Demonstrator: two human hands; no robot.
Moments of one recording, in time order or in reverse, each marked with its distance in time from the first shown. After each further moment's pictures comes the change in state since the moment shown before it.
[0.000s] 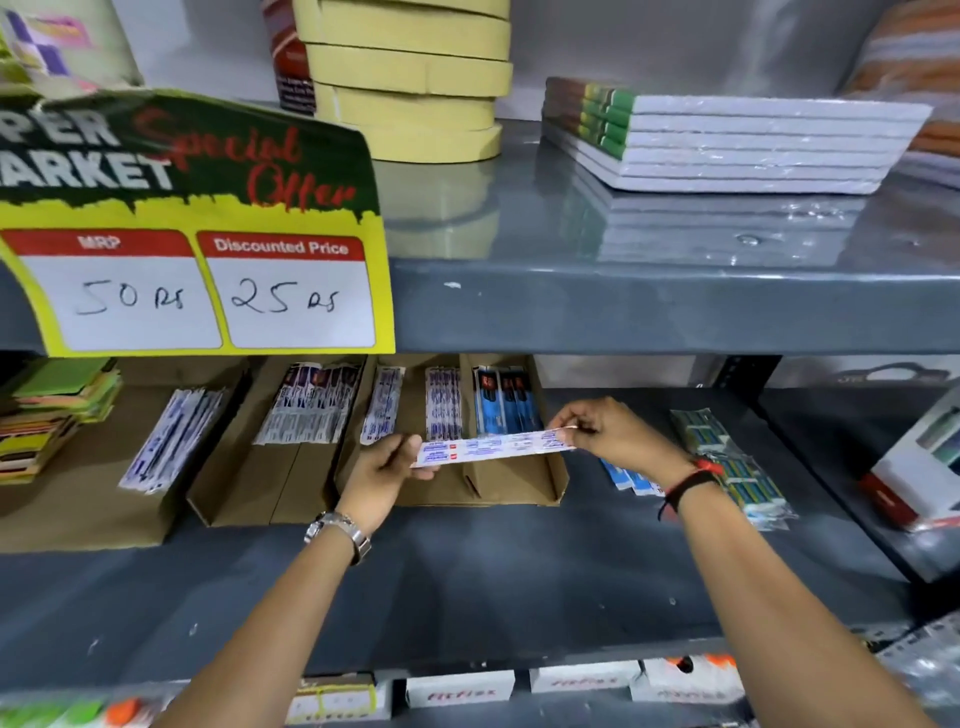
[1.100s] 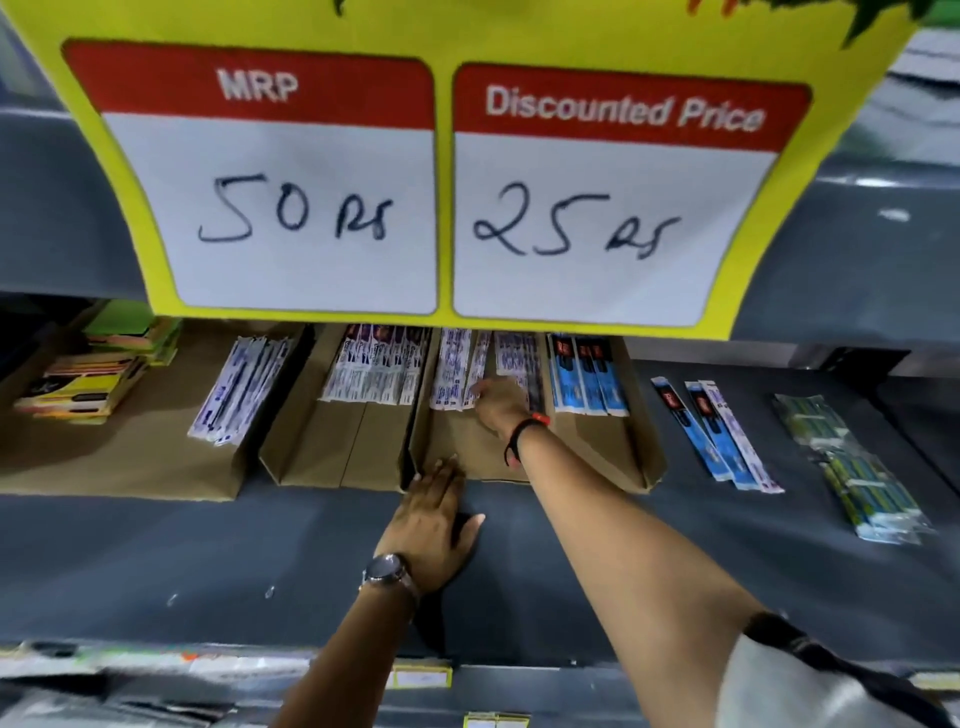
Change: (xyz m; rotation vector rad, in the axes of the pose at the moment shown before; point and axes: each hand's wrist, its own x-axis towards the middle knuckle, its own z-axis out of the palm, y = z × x) left_hand -0.019 -0.115 -0.019 0.853 -0.100 0.229; right_hand 0.143 -0.056 0.181 0.133 0.040 0.355
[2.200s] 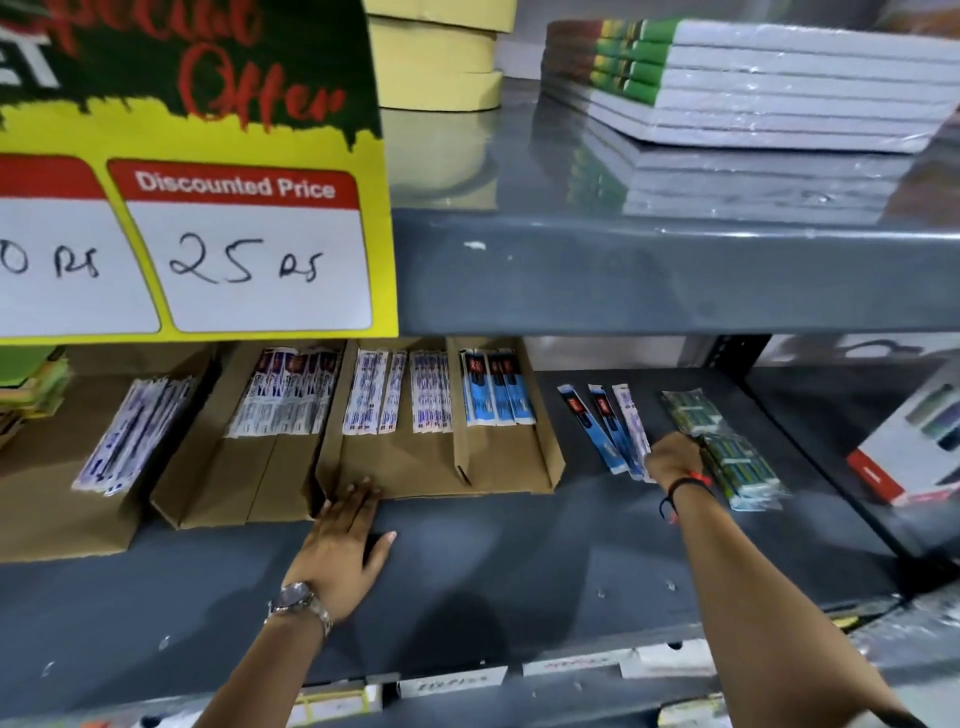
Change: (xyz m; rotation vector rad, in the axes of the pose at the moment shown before) left_hand 0.001 0.005 -0.003 0.124 -0.062 -0.051; right_hand -0.068 0.182 -0.200 -0.271 0.511 0.396
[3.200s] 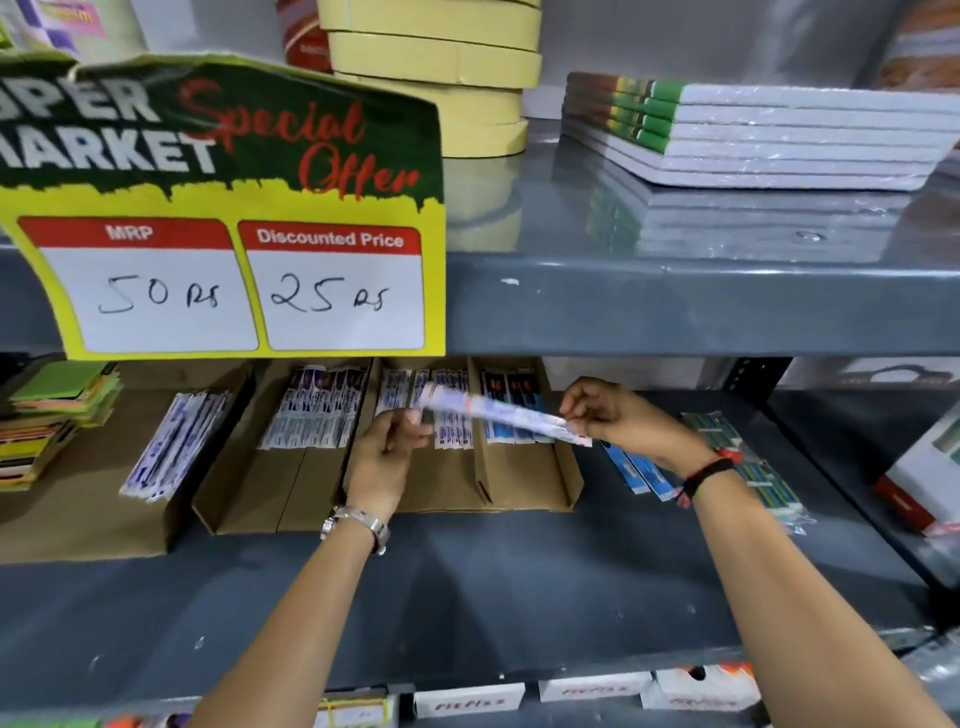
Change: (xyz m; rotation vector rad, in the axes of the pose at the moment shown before) left_hand 0.045 0.065 -0.089 -1.040 0.345 -0.206; right_hand -0.066 -0.092 -0.056 0.354 -0.559 -0.736
